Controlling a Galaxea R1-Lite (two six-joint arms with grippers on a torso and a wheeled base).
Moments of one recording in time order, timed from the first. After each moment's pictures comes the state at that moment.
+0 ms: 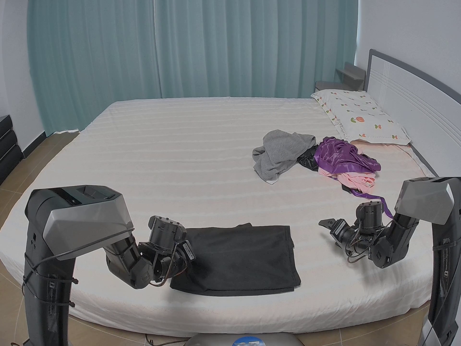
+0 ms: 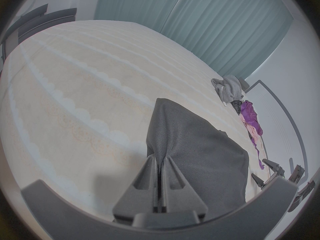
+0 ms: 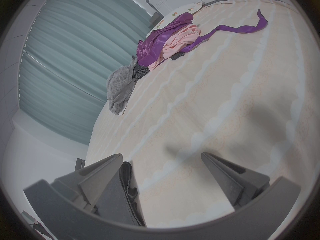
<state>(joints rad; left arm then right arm) -0.43 2.39 -0.83 -0.79 0.16 -0.83 0.15 2.43 -0.76 -1.07 0.10 0.88</state>
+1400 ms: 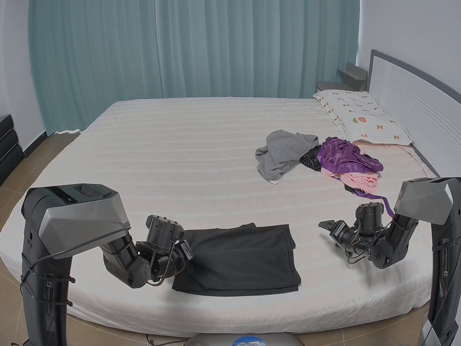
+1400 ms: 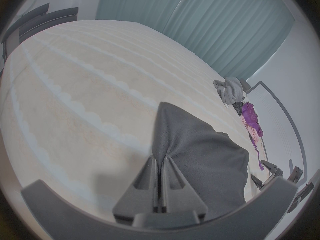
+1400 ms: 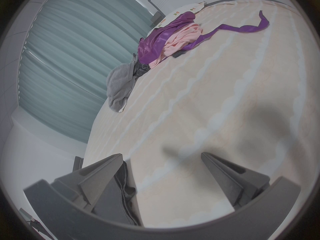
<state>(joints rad) -0.42 2.38 -0.81 -0.78 0.15 -0.83 0.14 2.44 -0.76 -1.07 0.10 0.86</state>
